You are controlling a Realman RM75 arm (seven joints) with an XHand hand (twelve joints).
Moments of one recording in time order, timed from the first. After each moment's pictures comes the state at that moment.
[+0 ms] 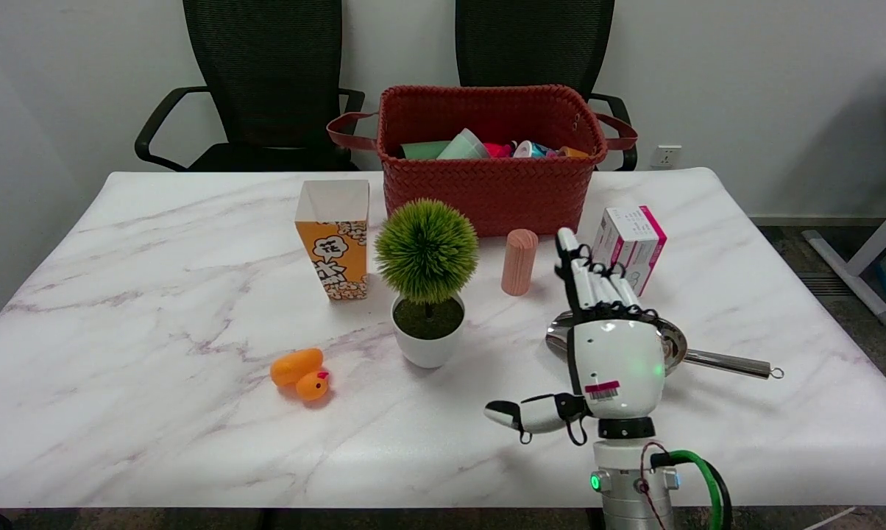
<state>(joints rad) -0.24 -1.30 -2.40 1.29 0.88 1.62 -0.48</state>
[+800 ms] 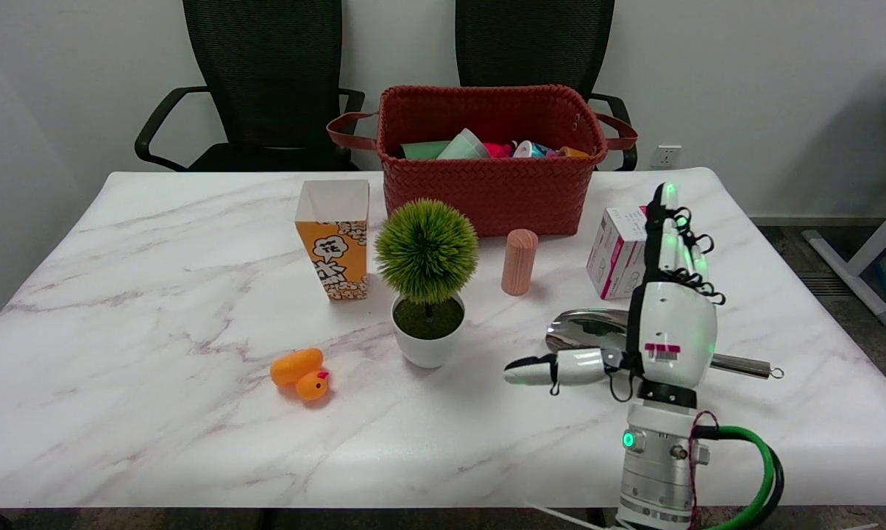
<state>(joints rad) -0.19 -1.30 -2.38 1.39 1.02 1.74 -0.40</state>
